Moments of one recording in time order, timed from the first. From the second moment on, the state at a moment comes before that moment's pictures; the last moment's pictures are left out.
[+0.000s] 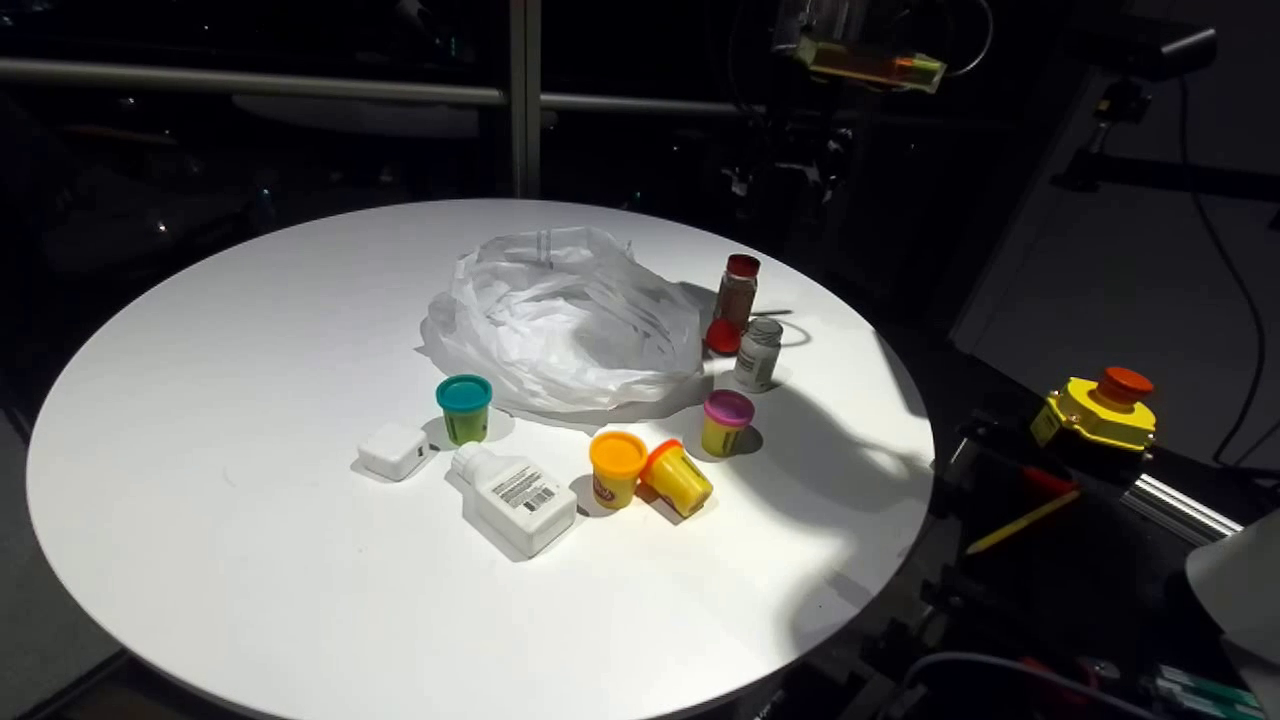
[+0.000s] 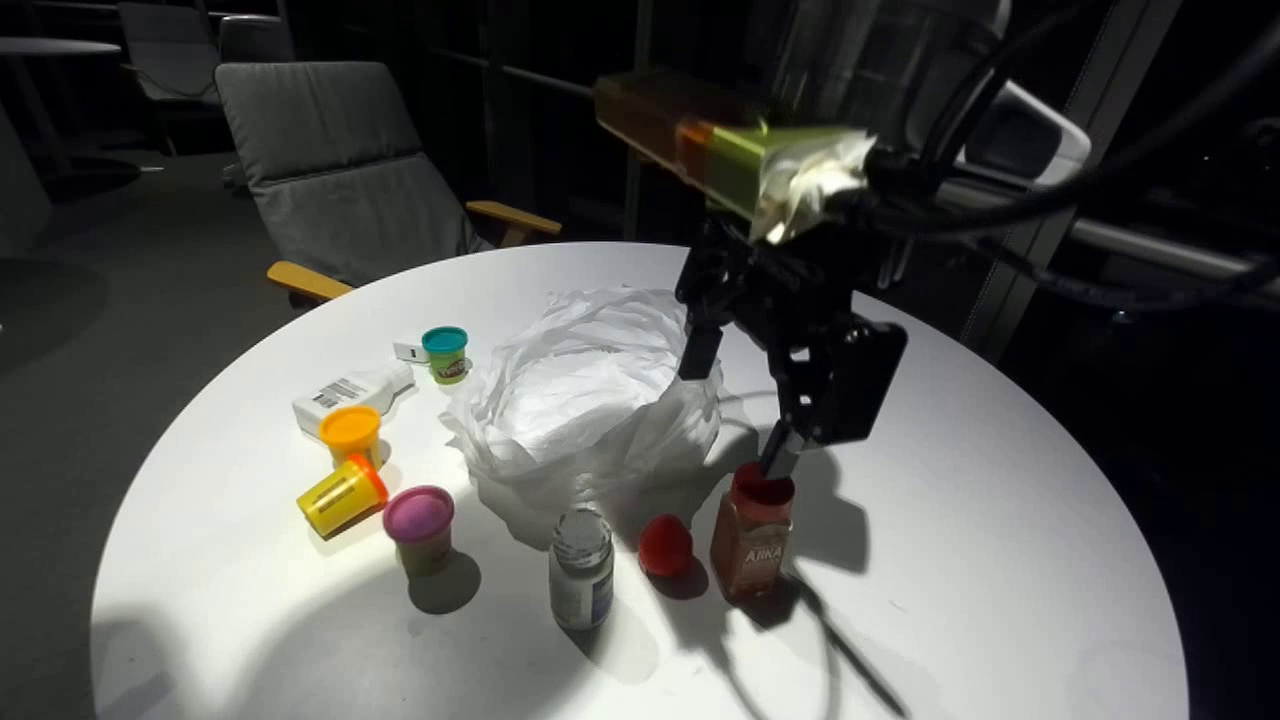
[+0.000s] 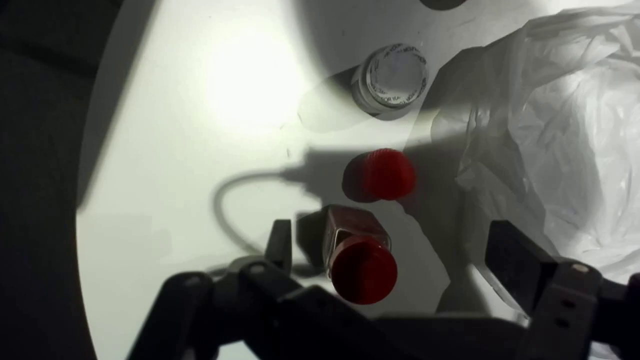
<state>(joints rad) -0.16 0.25 -0.17 -2.16 0.14 2.28 0.25</state>
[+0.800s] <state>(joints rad) -0.18 0.46 -0.17 -2.11 0.23 2.51 0.36</state>
